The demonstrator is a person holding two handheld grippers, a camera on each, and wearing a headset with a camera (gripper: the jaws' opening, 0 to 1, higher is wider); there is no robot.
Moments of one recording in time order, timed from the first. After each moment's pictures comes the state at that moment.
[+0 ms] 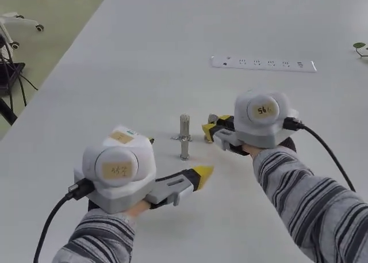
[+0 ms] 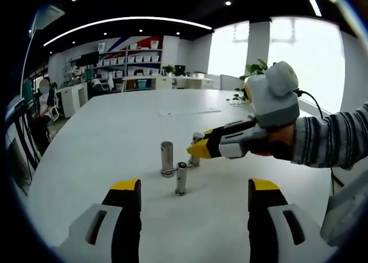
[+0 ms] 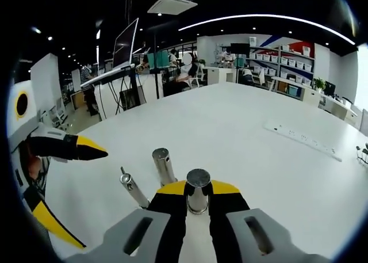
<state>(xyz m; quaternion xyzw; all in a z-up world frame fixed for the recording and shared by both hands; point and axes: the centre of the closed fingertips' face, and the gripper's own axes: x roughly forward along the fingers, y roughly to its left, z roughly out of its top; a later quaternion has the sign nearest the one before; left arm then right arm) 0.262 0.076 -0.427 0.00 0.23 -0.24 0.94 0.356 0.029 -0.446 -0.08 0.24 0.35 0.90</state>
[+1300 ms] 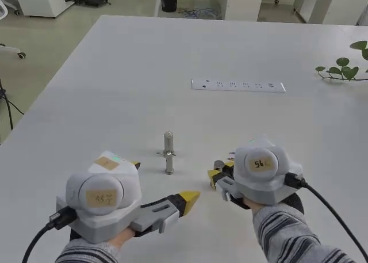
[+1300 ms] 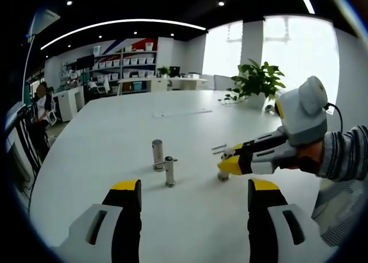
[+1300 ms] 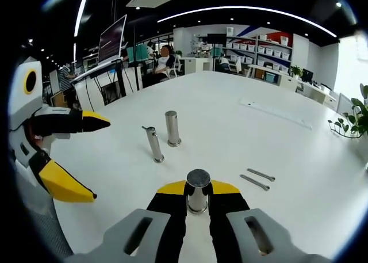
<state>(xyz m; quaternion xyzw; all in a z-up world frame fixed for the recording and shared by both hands) 0.230 0.071 -0.413 0.01 0.22 -0.26 0.94 0.276 -0.017 -0.456 -0.09 0.28 0.26 0.92</state>
